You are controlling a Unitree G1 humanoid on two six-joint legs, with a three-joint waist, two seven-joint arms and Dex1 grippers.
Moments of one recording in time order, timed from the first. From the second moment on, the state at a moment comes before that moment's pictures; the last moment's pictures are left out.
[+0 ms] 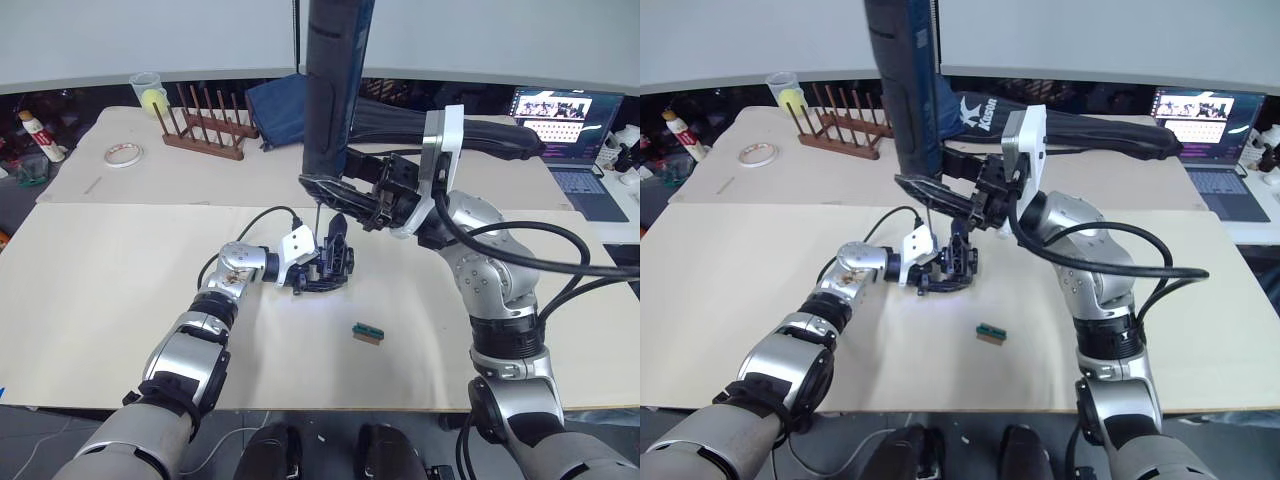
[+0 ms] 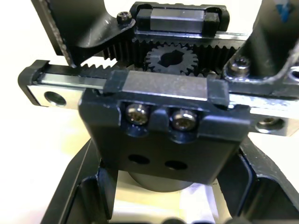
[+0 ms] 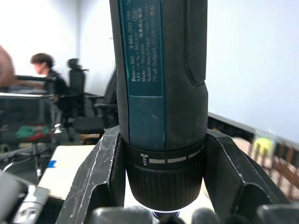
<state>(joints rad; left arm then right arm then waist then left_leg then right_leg) -0.96 0.25 -0.16 1.10 0.01 -0.30 -1.21 -0.77 -0.28 -0.01 -0.15 0.63 0.45 0.85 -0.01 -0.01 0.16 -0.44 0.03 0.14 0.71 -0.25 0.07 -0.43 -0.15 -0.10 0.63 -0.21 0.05</state>
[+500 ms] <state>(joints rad) -0.70 0.50 -0.16 0.56 -0.12 -0.09 -1.52 -0.67 -0.39 -0.05 -0.42 0.91 0.65 0.81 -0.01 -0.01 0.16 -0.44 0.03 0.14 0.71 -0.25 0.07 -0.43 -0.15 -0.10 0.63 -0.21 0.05</state>
